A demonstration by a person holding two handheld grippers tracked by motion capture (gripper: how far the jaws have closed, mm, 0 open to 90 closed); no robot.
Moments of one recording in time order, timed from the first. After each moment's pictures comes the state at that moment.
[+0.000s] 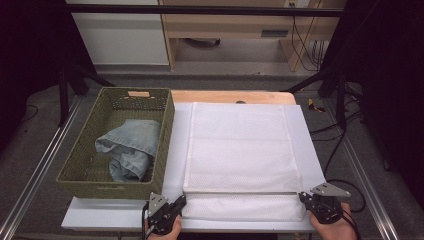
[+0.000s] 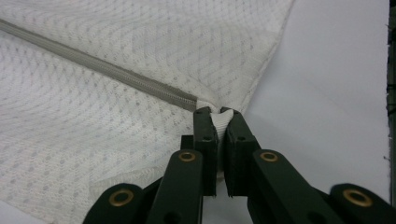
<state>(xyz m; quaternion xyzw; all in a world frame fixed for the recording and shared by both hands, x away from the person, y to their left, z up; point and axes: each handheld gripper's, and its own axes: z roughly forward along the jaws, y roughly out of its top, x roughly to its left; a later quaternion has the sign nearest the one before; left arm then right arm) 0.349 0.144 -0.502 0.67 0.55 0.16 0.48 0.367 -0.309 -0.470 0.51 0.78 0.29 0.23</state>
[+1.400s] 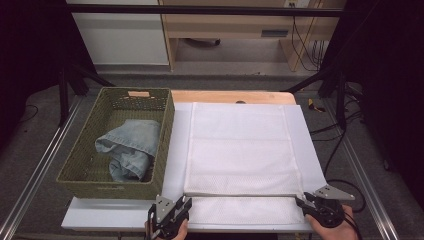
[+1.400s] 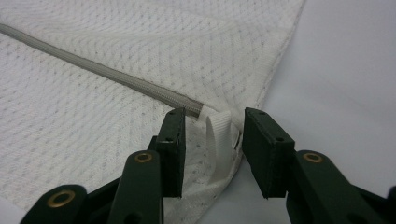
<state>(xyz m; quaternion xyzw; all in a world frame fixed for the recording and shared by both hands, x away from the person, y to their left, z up) 0.336 0.125 -0.492 0.68 0.52 0.21 0.46 0.360 -0.313 -0.474 0.51 0.77 0.32 0.21</state>
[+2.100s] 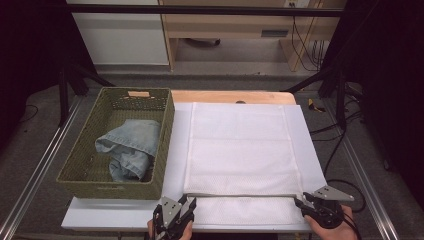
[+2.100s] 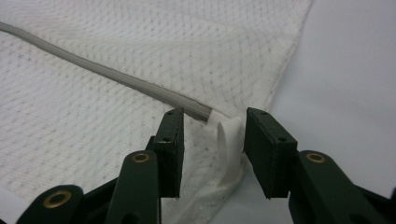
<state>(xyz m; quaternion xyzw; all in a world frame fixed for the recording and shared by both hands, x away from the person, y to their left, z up) 0.334 0.110 -0.487 0.70 0.49 0.23 0.47 0.358 -0.309 -0.470 0.49 0.78 0.32 0.22</state>
